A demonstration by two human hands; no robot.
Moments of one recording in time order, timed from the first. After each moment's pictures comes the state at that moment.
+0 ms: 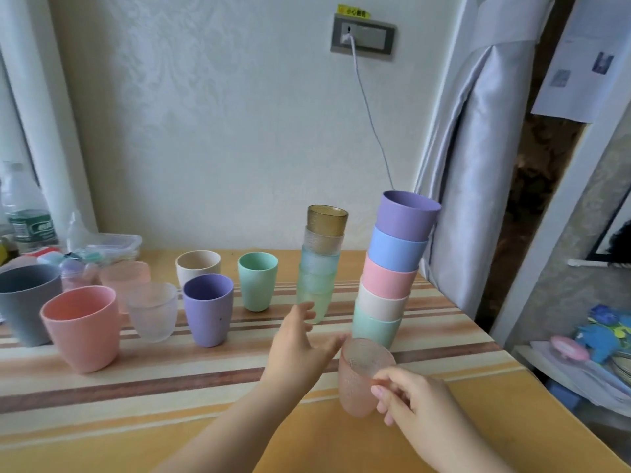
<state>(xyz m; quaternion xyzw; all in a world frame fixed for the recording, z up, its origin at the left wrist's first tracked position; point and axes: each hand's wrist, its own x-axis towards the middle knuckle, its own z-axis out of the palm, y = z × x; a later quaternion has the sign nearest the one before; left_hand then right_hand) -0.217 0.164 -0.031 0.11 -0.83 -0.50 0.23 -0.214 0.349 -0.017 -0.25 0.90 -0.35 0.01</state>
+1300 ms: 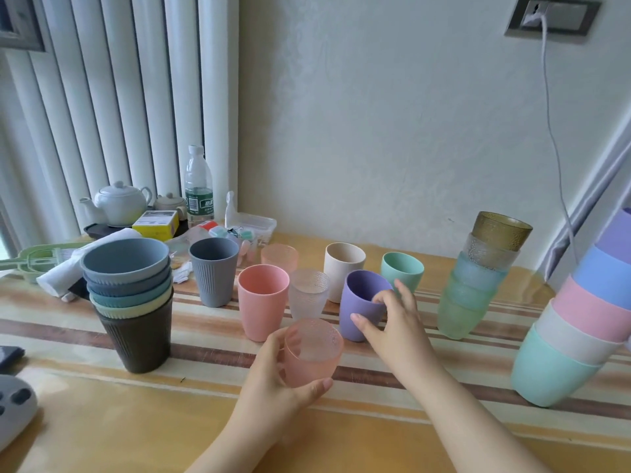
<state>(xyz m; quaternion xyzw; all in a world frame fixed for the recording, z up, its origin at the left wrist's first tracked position) -0.081 -0.023 -0.084 0.16 -0.75 -0.57 0.28 -0.229 0.097 -0.032 -0.31 0.88 -0.36 -0.05</state>
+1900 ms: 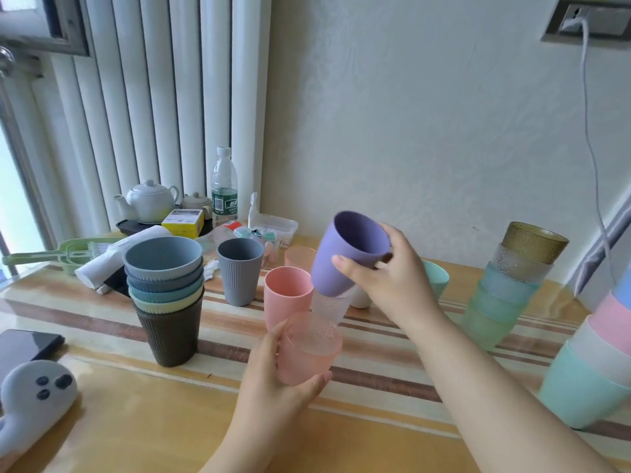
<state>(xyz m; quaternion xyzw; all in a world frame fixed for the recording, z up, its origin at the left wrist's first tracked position) -0.059 -0.034 -0.073 0.23 -0.74 -0.53 0.35 -0.194 0.046 0.052 -0.36 0.75 -0.56 -0.02</state>
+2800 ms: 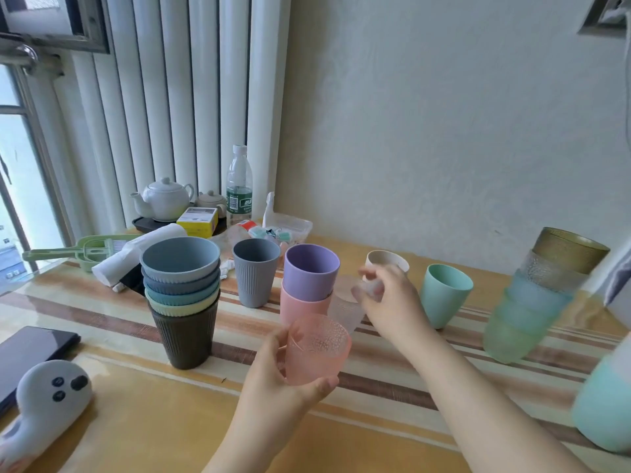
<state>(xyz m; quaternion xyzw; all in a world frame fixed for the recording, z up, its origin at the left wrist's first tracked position) -0.050 -0.048 -0.065 0.24 -0.67 -0.64 0.30 -0.222 0.019 0.002 -0.38 0.83 -0.40 -0.02</state>
